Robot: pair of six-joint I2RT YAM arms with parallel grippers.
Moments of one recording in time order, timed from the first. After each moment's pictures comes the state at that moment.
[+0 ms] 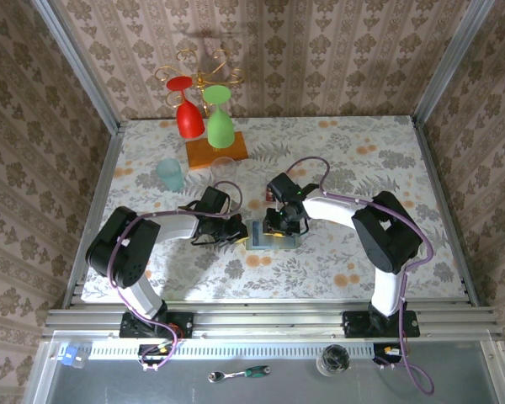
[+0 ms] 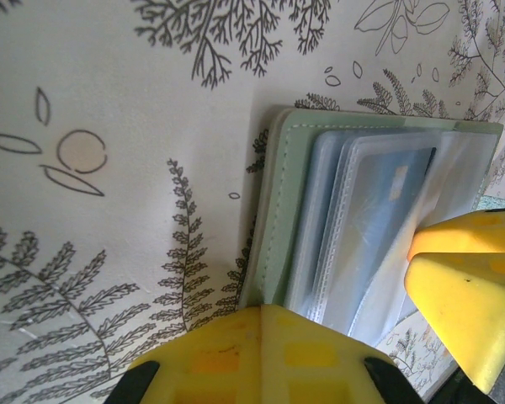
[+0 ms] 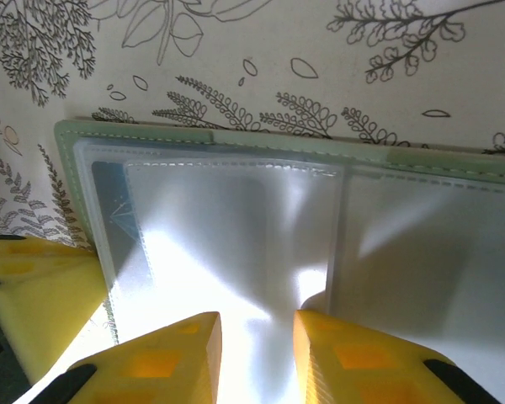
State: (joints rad) left arm -0.58 1.68 0.75 -0.12 0.53 -0.82; right arm 0.62 1.87 1.16 -0.53 -0.28 0.72
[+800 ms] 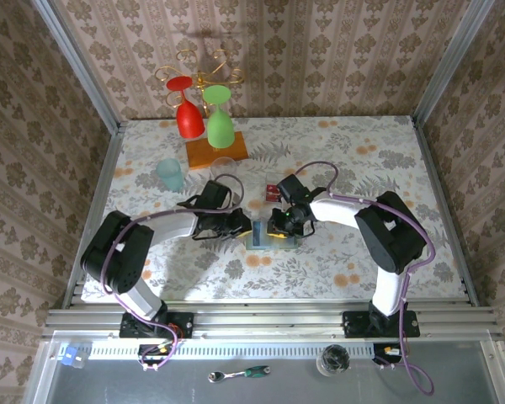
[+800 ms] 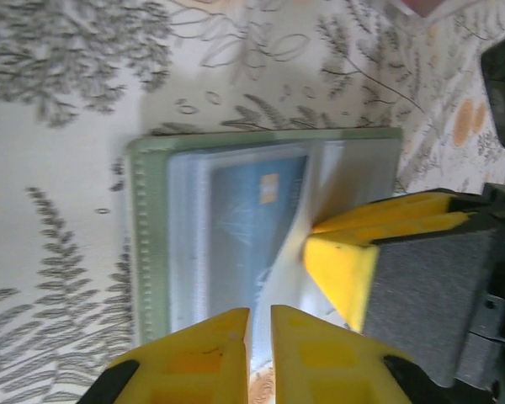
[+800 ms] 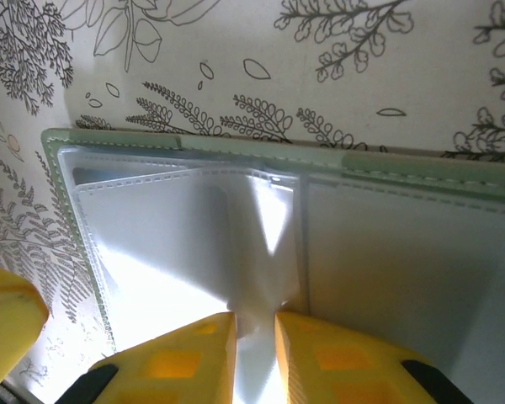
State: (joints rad) left arm -0.61 1.63 0.83 -0.16 0.52 -0.82; right arm 0.57 1.85 1.06 -0.40 -0.38 0.74
